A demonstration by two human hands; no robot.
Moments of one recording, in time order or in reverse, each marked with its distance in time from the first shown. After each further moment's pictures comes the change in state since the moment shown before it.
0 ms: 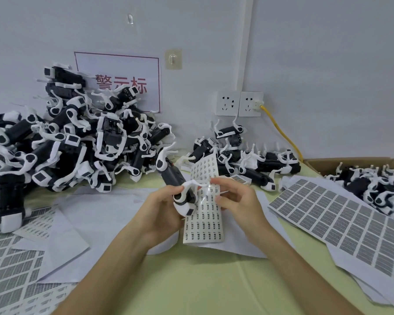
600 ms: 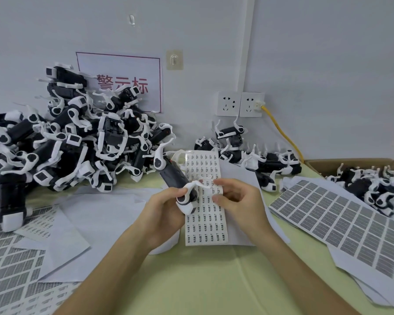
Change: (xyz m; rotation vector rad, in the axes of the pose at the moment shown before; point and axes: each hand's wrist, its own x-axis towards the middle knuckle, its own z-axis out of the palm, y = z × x) left_hand 0.002 -0.004 0.003 0.095 0.001 0.113; right_hand -0.001 0.000 -0.001 -0.091 0.091 -0.067
